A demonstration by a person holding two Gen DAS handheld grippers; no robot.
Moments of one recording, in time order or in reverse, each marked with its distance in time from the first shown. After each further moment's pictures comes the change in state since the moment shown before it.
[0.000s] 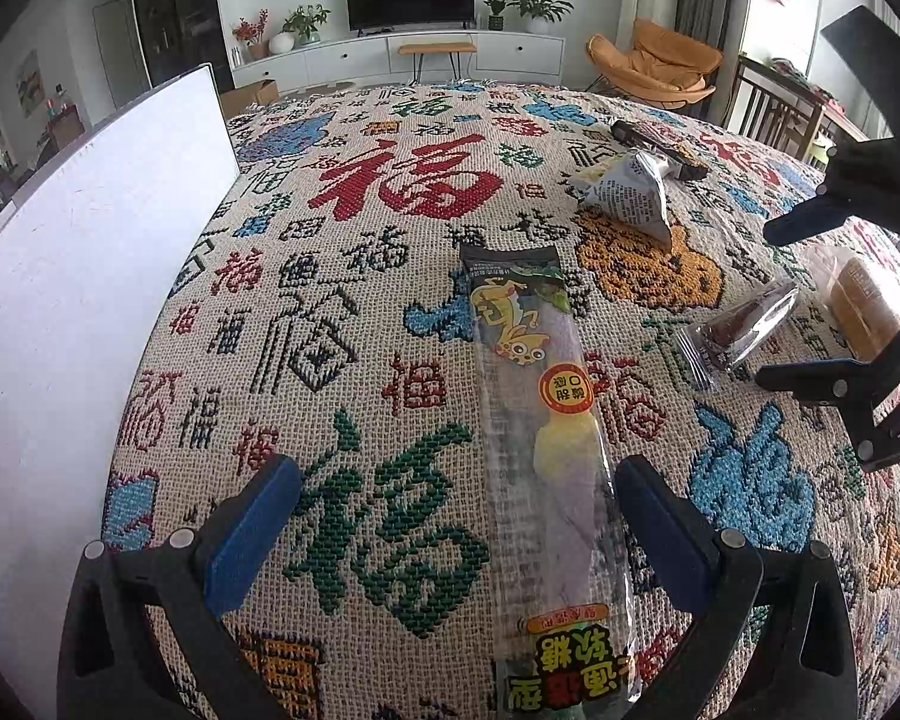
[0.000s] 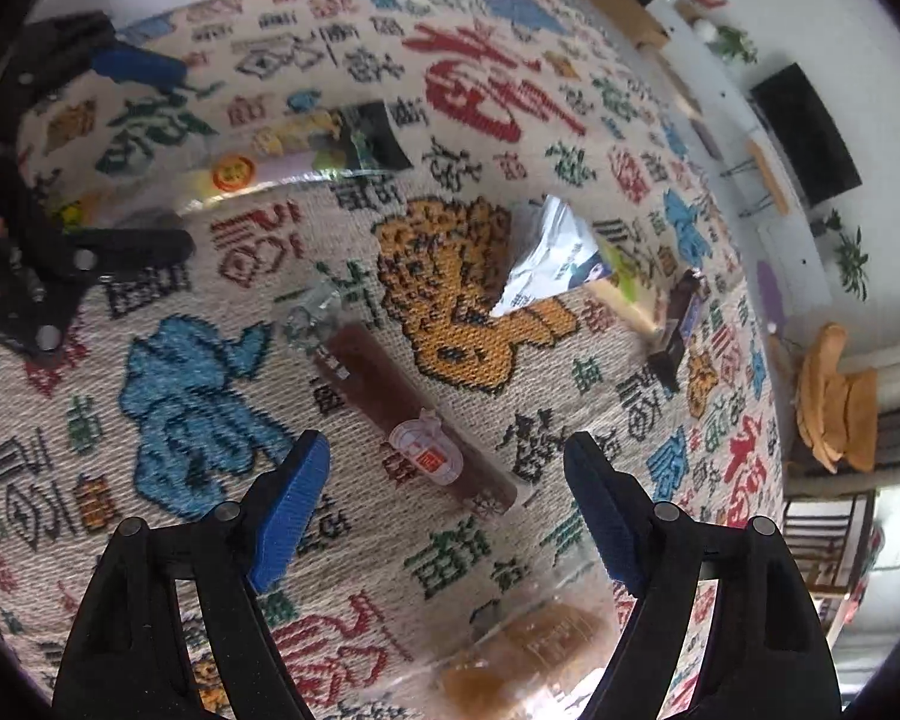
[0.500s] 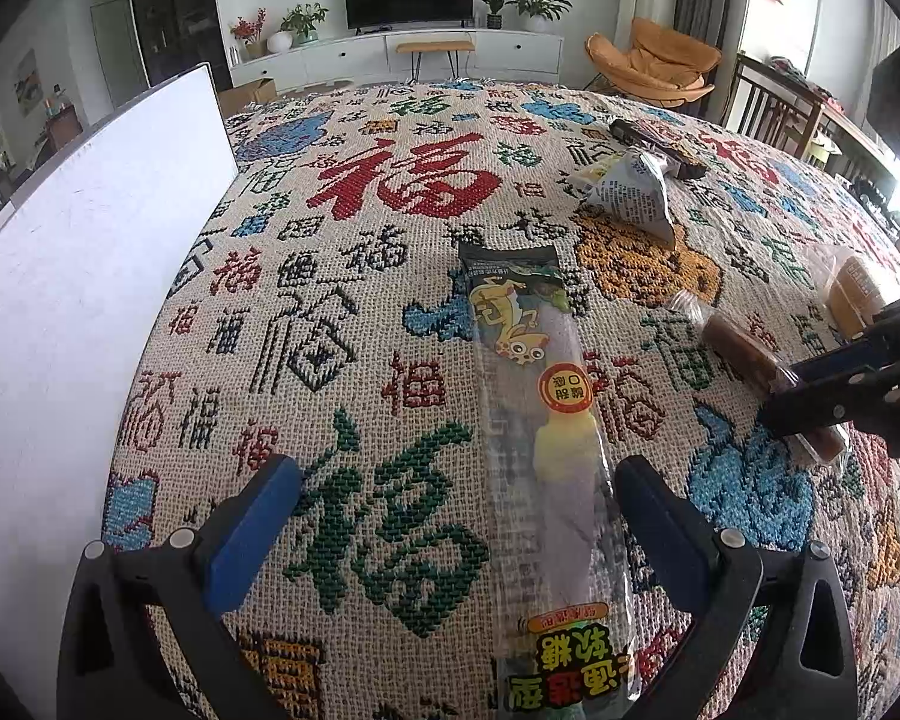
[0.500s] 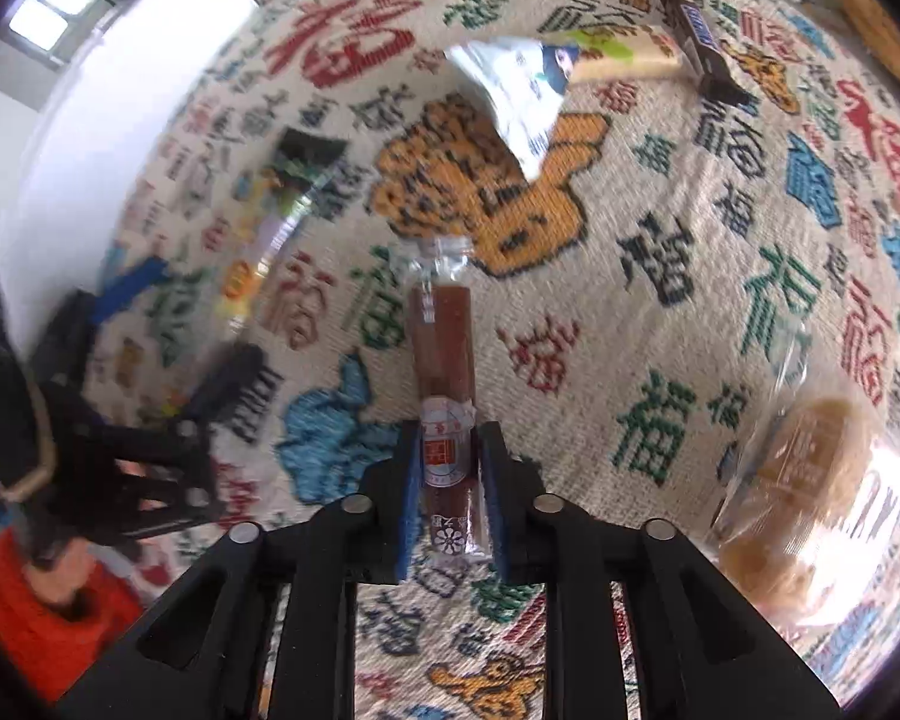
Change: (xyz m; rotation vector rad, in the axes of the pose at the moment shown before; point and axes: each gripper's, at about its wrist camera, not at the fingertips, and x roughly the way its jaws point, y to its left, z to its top) left arm 0.000 -0.001 0.000 0.011 0.018 -0.009; right arm -0.010 -0.048 -0.035 0.724 0.112 0.437
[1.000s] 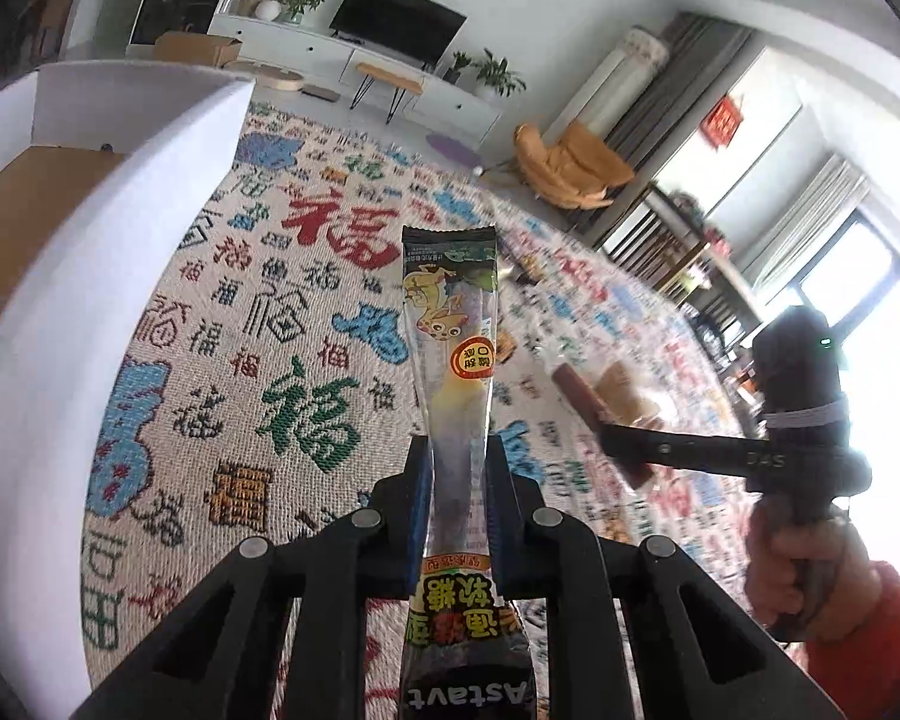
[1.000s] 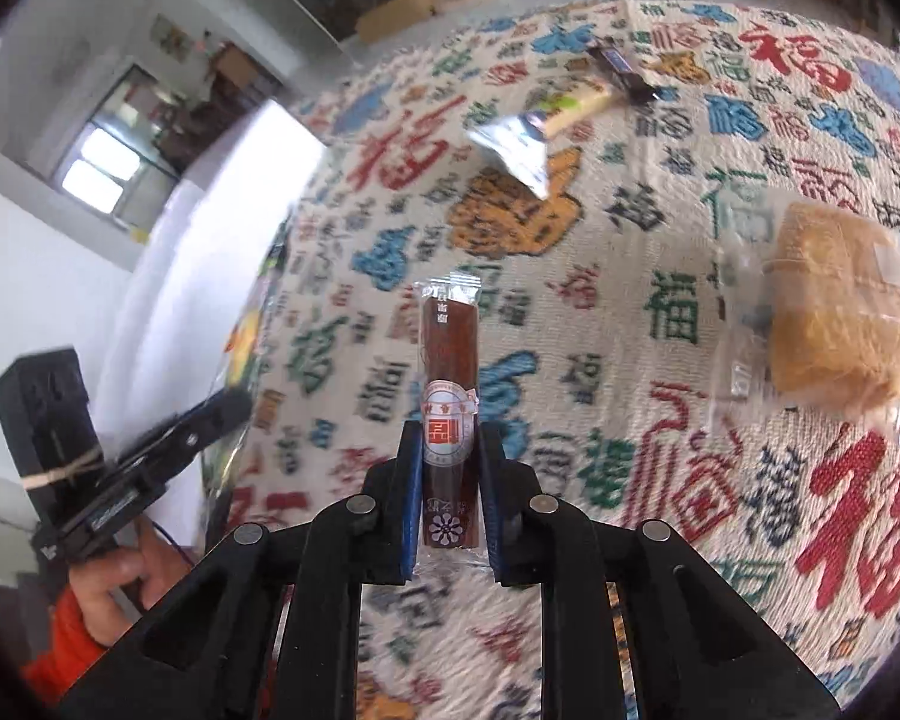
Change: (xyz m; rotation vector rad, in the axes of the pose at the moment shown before) left arm -0.138 0.062 -0.032 -0.294 -0.143 -0.478; right arm -0.079 -0.004 -0.106 0.210 -0.337 0.307
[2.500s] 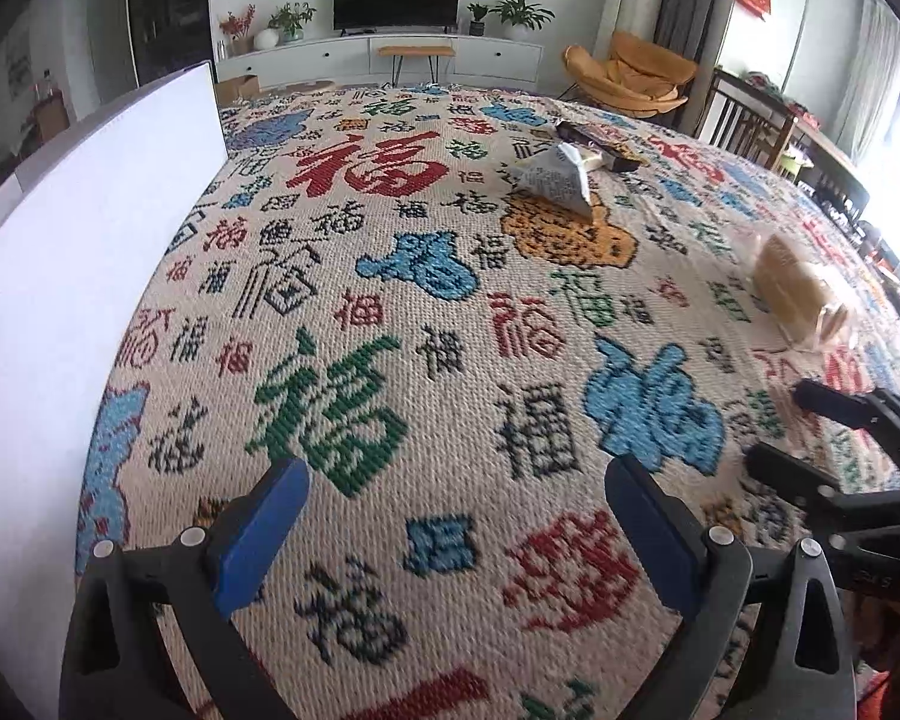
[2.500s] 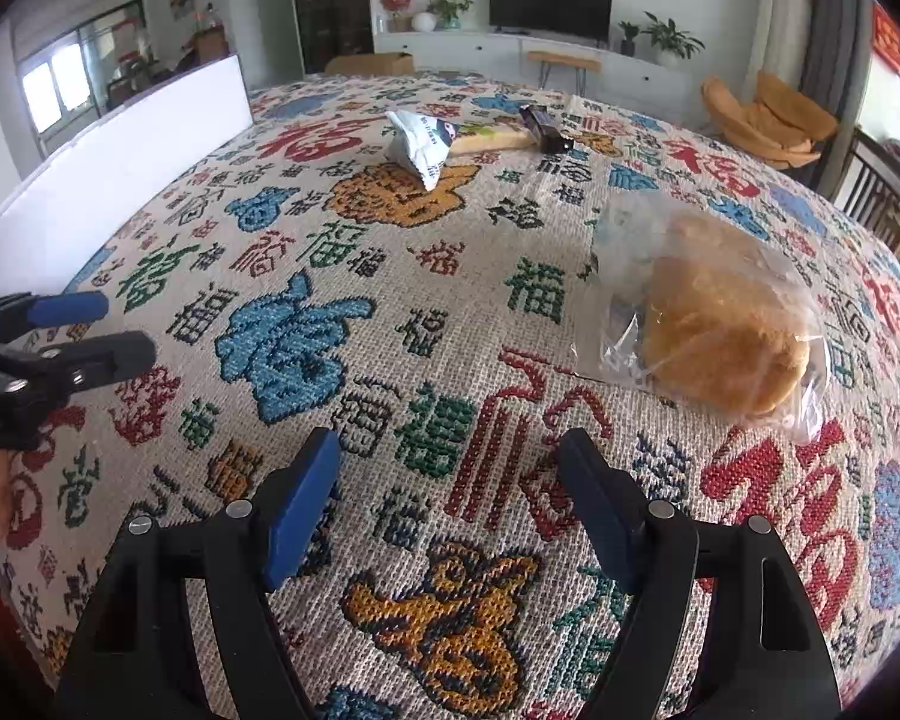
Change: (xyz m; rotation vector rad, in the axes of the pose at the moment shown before) left arm 0.123 -0.017 -0.033 0.289 0.123 0.421; right arm 0.050 -0.002 -0.059 -0.286 -0.228 -0.424
